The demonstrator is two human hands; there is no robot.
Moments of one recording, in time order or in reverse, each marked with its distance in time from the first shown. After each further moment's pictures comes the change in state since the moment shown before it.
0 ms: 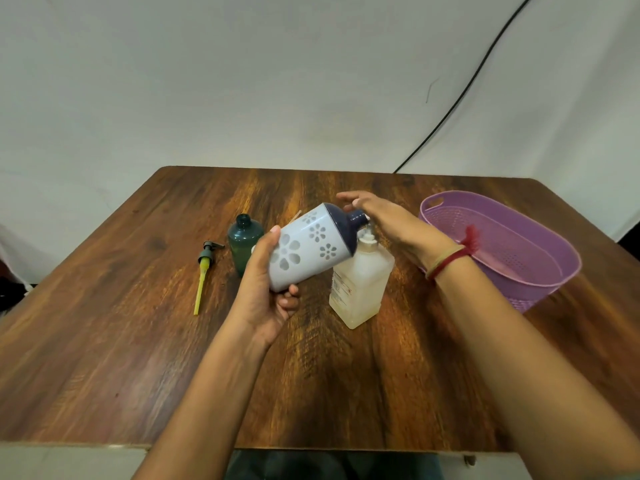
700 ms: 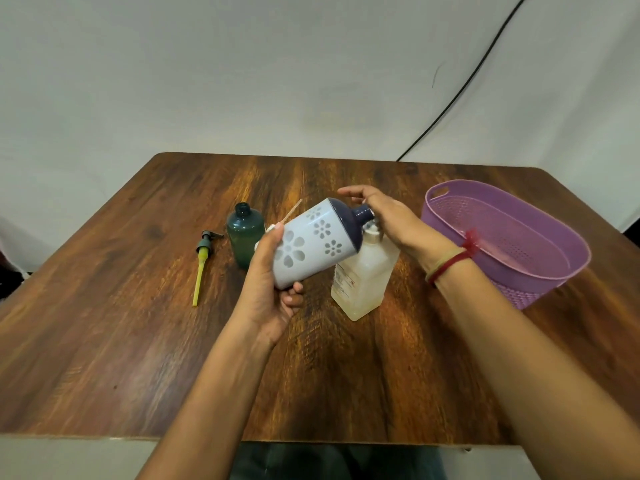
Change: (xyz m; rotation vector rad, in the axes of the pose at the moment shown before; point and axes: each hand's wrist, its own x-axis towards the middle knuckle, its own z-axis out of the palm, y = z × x) left_hand 0.008 -0.011 -0.004 -0.021 -0.007 -0.035; right_hand -0.006 0.002 0.011 0.029 0.083 0.010
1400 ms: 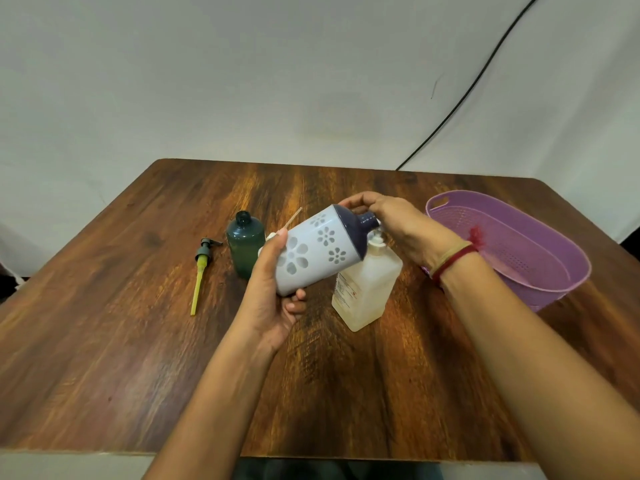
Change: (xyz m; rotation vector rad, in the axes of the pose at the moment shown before) left_hand 0.003 0.005 0.002 -0.011 -0.032 0.003; right_hand 0.010 -0.018 -0.005 0.107 0.007 0.192
